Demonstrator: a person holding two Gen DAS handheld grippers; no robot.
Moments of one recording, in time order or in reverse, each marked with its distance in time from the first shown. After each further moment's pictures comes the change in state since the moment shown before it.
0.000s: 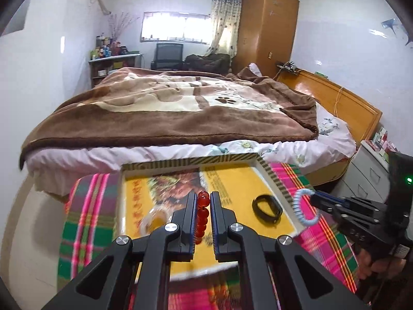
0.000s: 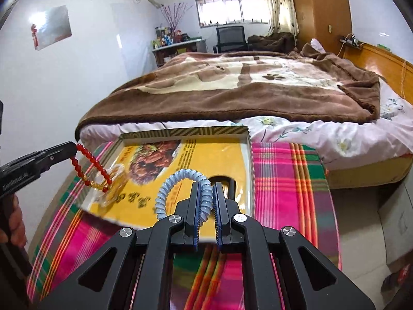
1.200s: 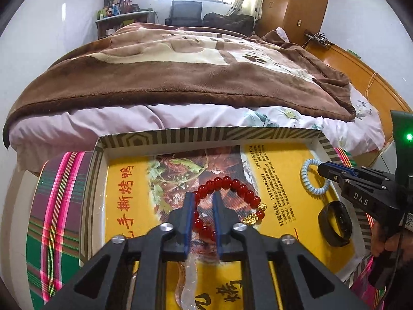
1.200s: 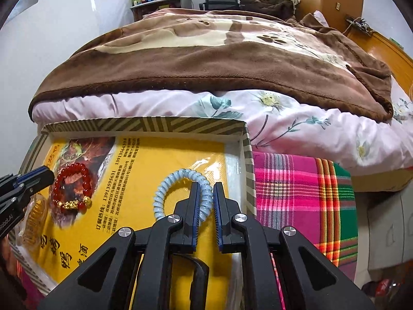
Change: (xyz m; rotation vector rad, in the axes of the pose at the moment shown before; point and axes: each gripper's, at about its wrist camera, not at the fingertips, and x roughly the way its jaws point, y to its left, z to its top) left arm 0.156 0.047 -0.003 -0.073 0.233 0.085; right arm 0.155 -0.031 0.046 -0.020 0.233 -0.133
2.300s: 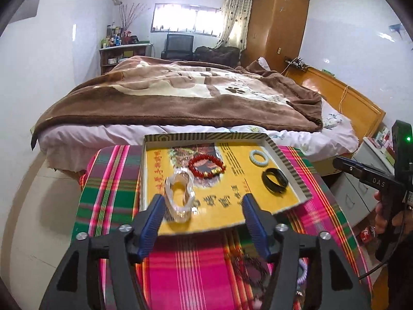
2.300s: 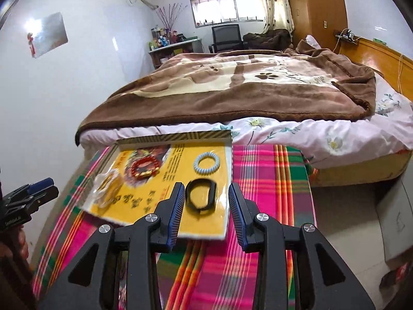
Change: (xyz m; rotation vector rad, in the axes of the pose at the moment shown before) left arm -0.197 0.002 -0.095 0.022 -0.180 -0.049; right arm -0.190 -0.021 -0.101 0.052 -0.246 0.153
